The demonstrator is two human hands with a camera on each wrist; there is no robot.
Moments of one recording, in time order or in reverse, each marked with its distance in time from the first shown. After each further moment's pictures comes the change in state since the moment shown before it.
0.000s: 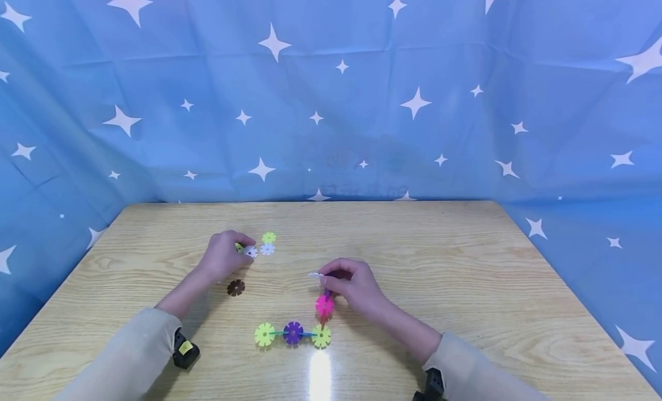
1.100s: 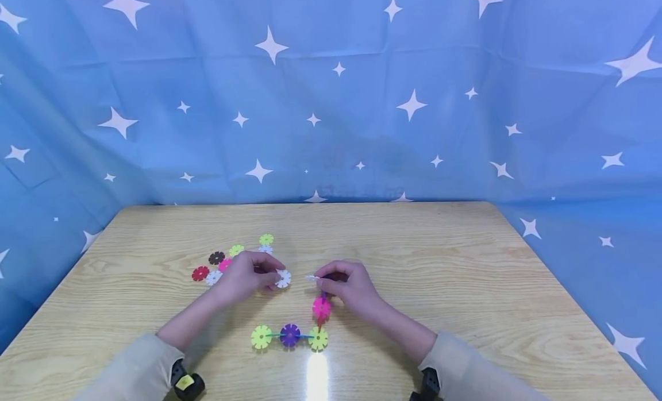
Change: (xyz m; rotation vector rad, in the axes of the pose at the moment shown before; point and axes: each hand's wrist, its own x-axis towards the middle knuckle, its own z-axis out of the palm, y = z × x) left_hand -0.032 0.043 0.030 -0.379 -0.203 0.032; right_hand 0.002 0.004 0.004 -0.038 0.015 -0.023
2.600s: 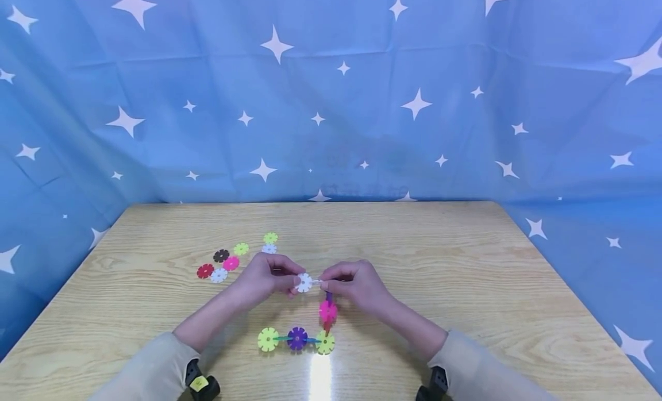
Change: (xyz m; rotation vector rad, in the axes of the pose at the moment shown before) left_hand -0.002 0.012 0.019 -0.258 -0.121 0.002; right_hand -0.001 -0.009 -0.013 -0.166 -0.084 -0.040
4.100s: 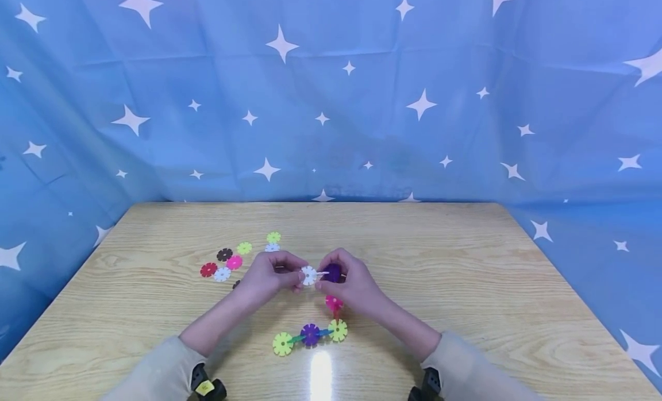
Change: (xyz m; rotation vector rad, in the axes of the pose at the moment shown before) left_hand -0.001 0.000 0.008 -0.041 0.118 -0.007; right_hand 0.007 -0.005 0.015 0.056 0.000 -0.048
